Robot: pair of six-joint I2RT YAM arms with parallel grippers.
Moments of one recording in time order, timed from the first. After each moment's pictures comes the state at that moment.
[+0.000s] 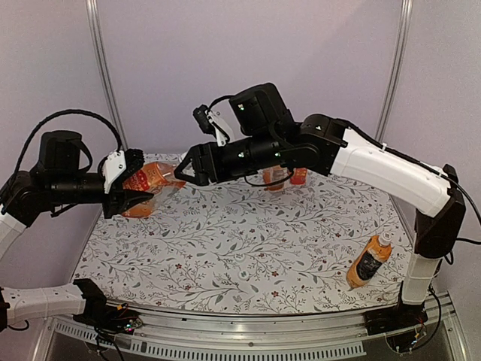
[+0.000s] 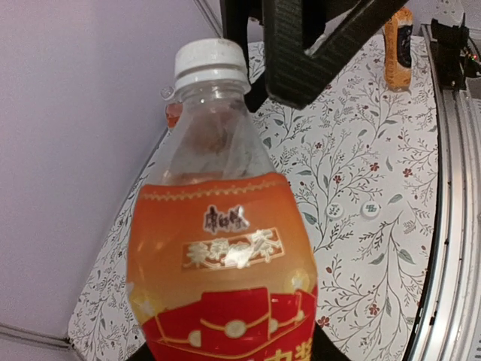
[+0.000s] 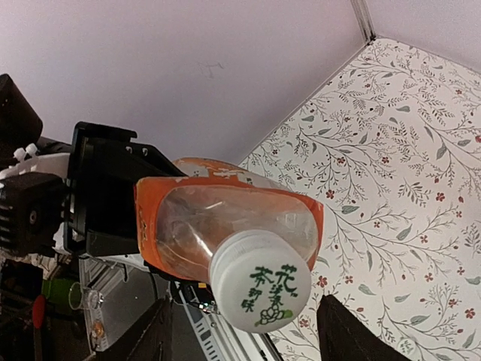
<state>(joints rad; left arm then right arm) -0.61 0.82 1.10 -0.78 0.27 0.61 1.15 1.91 2.06 -0.60 -0.17 0.54</state>
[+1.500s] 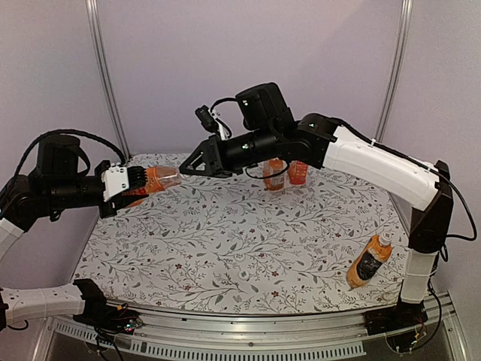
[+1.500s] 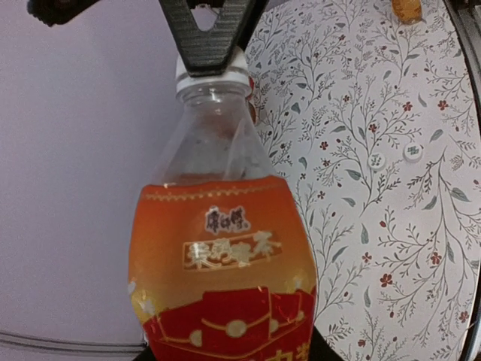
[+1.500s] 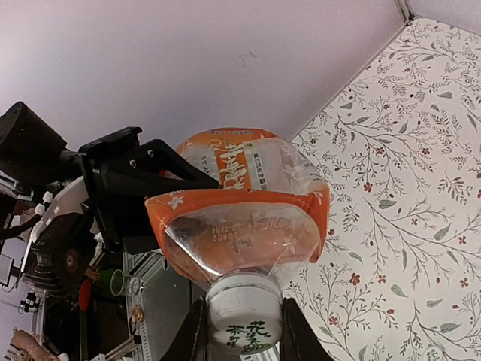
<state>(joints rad) -0.65 0.78 1.08 -0.79 0.12 0.90 1.06 1.93 2.03 -0.52 -0.42 0.60</state>
